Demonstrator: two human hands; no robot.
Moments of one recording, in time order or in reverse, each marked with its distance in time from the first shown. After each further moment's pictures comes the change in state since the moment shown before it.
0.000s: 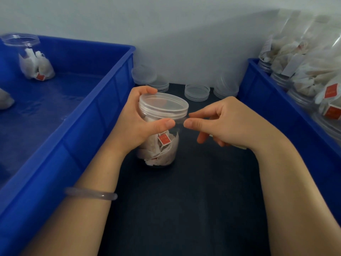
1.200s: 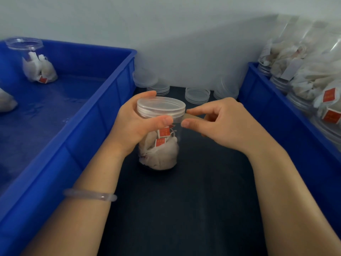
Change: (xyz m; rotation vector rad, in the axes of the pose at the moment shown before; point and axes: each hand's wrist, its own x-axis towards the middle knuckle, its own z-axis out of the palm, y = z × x) left_hand 0.007 -0.002 -0.002 -0.129 0.094 -0.143; right_hand 0.005 0.004 0.004 -0.055 0.170 -0.135
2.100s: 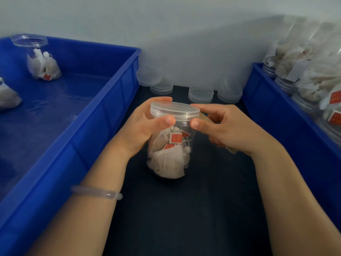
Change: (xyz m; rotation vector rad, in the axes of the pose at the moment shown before) left_hand -0.004 0.001 0.000 -0.122 -0.257 -0.100; right_hand -0.001 0.002 0.002 0.321 -0.209 -0.057
